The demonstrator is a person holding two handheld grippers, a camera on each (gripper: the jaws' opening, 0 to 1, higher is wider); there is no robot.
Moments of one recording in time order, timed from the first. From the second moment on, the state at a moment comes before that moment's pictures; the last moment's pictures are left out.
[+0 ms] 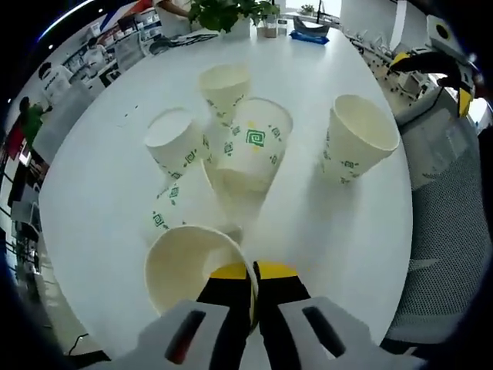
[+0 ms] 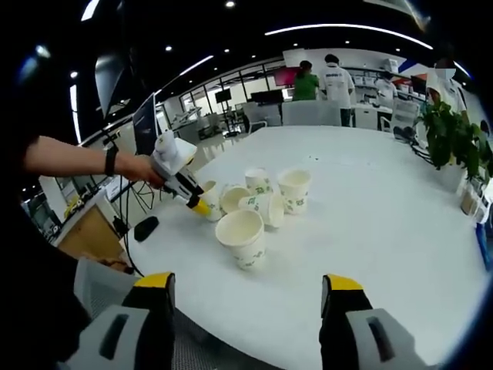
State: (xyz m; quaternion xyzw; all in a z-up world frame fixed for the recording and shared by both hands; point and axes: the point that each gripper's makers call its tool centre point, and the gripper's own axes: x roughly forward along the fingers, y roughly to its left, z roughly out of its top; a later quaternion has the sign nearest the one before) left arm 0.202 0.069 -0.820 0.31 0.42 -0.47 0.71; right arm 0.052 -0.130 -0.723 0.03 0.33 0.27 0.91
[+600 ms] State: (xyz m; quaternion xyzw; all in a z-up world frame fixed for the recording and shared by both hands) left arm 0.200 0.080 -0.766 0.35 0.38 -0.49 0.70; right arm 0.054 -0.122 -0.724 0.03 0.32 0.28 0.90
